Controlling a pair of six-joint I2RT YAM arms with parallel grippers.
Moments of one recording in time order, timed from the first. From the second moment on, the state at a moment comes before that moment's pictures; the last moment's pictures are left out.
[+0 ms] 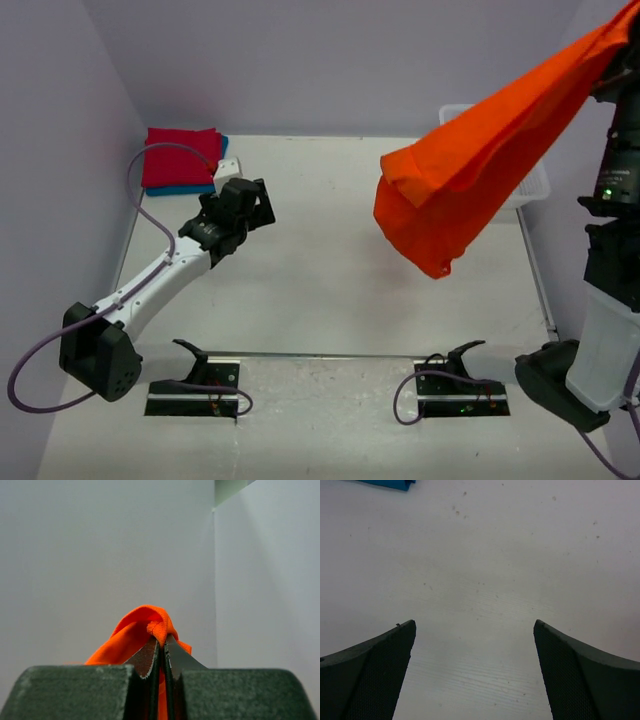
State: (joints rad) left arm -0.52 1.28 1.00 -0.41 -0.51 -0.58; right arm 0.39 1.33 2.36 -0.35 0.51 -0.28
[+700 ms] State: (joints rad) left arm -0.49 1.08 1.06 -0.62 -0.61 -0.54; right arm 0.59 1.59 2.39 -0.62 0.15 -0.07
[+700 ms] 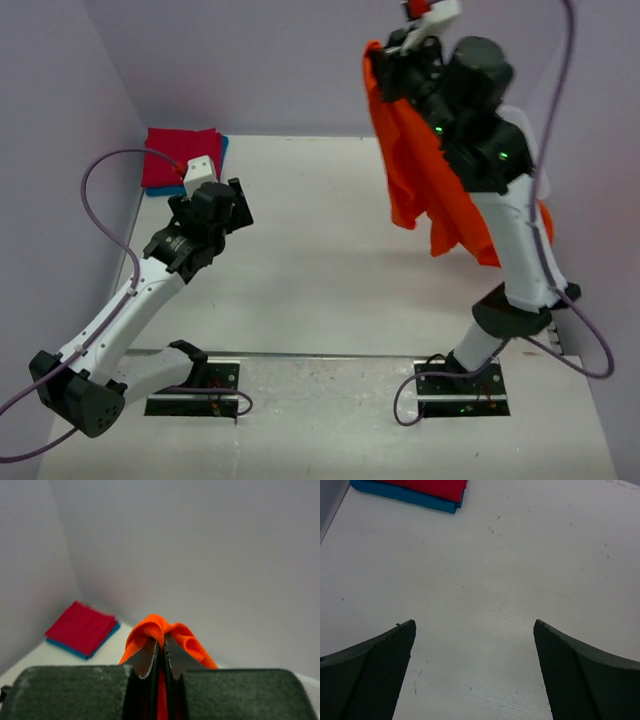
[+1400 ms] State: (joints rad) left arm -0.49 1.13 1.05 -0.61 -0.48 -0.52; right arm 0.43 1.25 1.61 -0.63 0.22 0.24
